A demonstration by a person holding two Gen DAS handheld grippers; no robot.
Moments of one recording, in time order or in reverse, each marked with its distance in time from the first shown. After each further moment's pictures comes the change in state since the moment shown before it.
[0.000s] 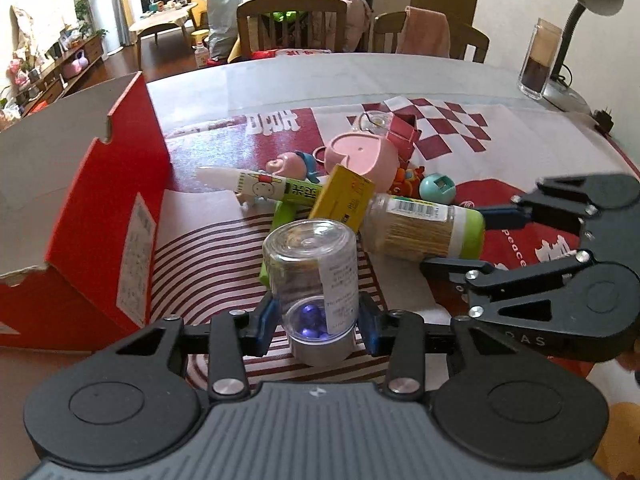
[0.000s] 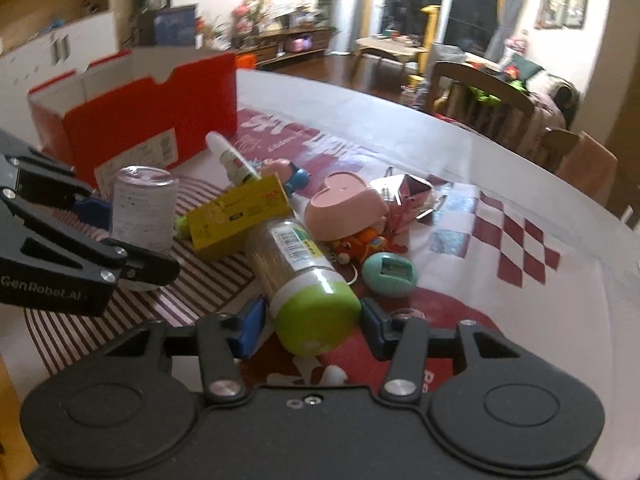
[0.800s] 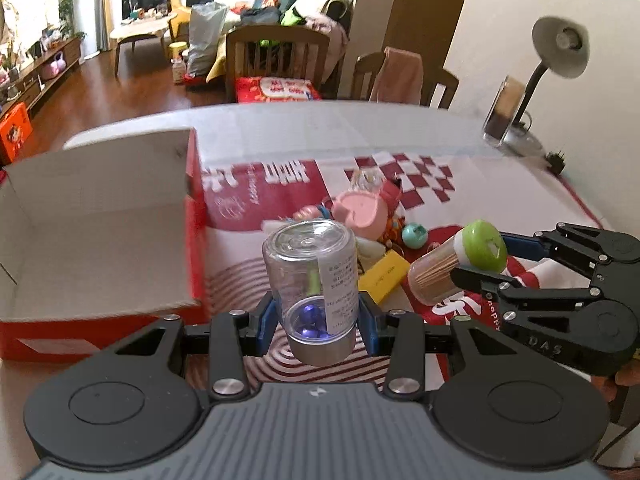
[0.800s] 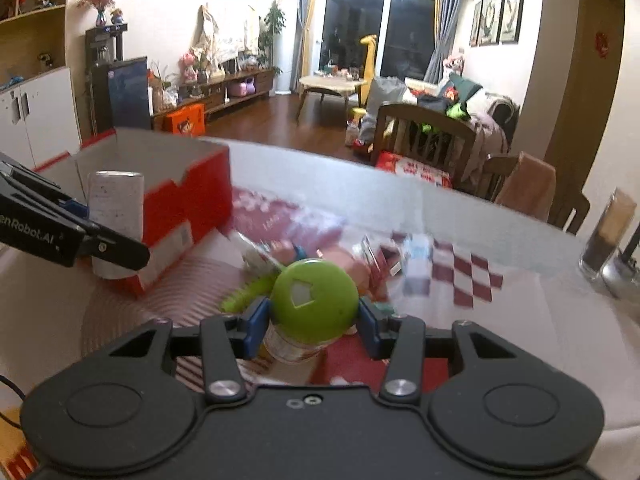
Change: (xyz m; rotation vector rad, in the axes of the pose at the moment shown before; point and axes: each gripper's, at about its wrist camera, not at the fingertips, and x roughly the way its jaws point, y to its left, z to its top) left arm -0.094 0.073 0.021 -0.018 -0.060 -0.147; right arm -0.081 0.060 0.050 0.093 -0.117 -0.131
